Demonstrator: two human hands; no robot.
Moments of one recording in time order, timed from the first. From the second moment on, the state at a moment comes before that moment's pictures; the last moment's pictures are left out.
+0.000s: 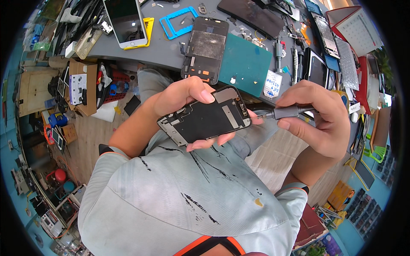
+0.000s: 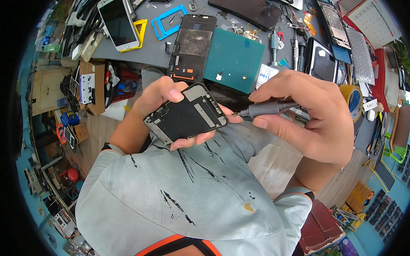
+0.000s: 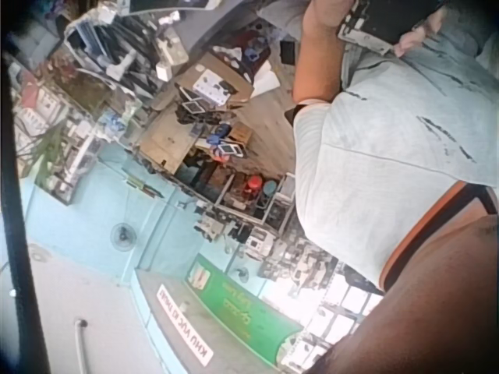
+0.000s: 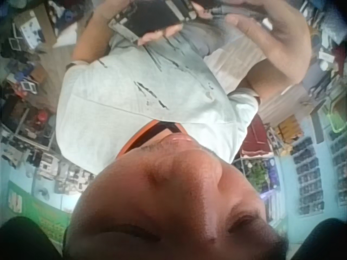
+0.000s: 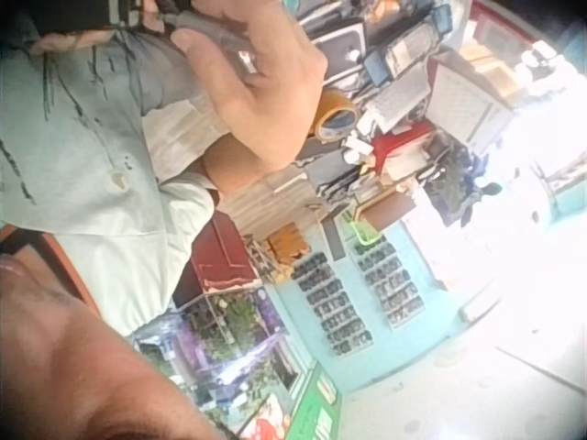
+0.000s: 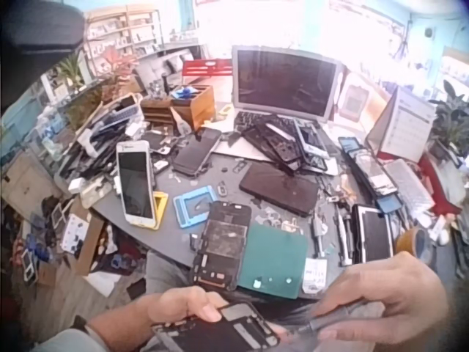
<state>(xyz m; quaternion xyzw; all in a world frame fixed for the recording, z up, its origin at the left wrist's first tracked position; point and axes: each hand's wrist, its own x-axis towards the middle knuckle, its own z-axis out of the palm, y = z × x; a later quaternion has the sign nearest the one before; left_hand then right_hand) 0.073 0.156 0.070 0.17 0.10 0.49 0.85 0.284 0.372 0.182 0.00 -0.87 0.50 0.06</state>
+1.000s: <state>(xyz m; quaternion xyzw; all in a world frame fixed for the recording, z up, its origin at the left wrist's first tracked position) -0.034 0.282 0.168 0.36 0.43 0.64 0.52 0.196 0.465 0.166 -0.21 -0.84 0.36 0.33</state>
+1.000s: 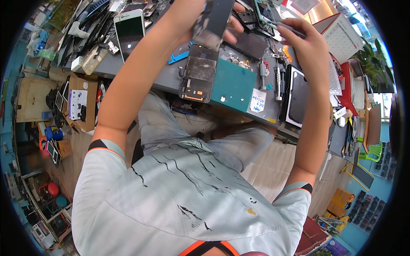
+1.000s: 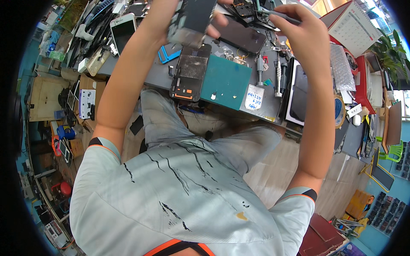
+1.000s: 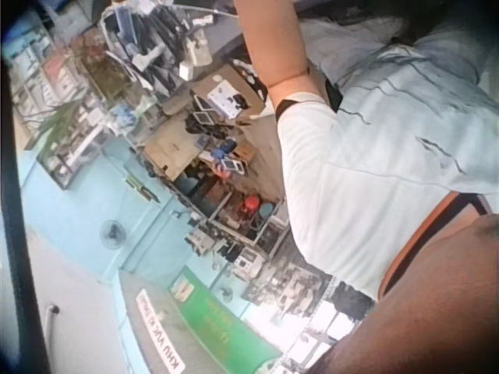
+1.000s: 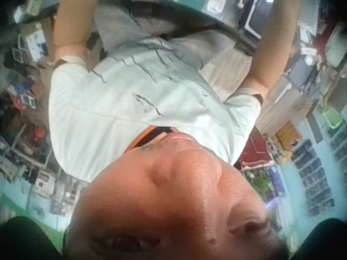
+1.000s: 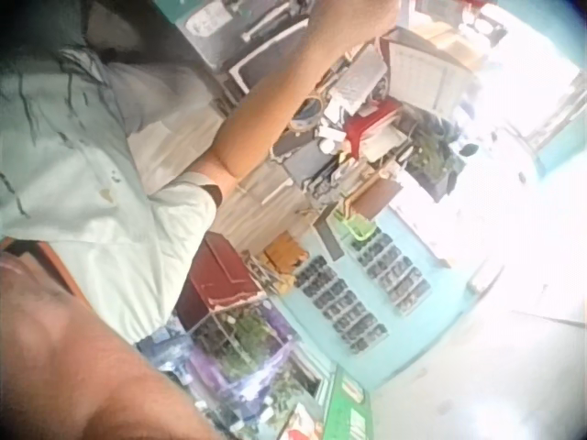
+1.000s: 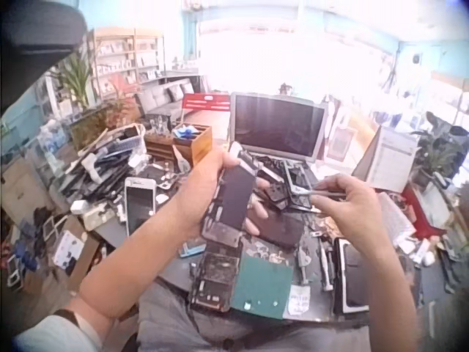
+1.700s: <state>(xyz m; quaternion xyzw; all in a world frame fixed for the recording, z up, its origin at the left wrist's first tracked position) -0.102 0.440 0.120 0.31 0.48 0.68 0.46 0.061 0.576 0.116 -0.26 -0.88 0.23 0.33</state>
